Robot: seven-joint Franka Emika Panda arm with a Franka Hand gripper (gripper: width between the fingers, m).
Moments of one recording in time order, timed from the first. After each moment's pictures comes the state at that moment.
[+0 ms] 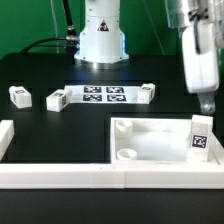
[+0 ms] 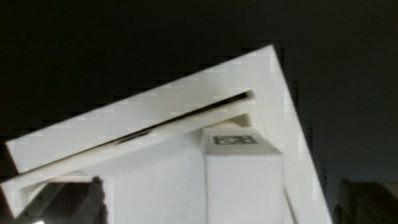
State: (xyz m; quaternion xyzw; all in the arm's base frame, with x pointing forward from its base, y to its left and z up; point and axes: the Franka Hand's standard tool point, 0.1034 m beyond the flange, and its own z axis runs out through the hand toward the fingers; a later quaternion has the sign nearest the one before) arm 0.665 0.108 0.121 -0.55 0.82 0.05 0.12
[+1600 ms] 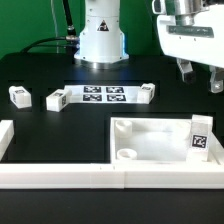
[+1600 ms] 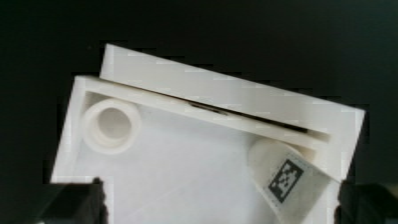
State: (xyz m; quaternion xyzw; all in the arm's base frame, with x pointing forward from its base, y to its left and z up) arm 0.609 0.112 0.122 -0.79 0.60 0.01 0.12
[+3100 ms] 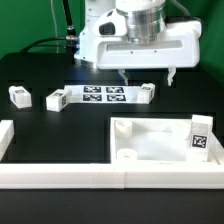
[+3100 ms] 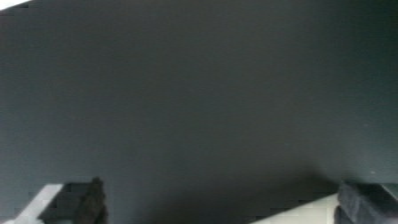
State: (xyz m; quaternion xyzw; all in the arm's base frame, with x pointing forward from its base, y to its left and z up) arm 0.470 0.056 0.065 -0.98 0.17 0.08 0.08
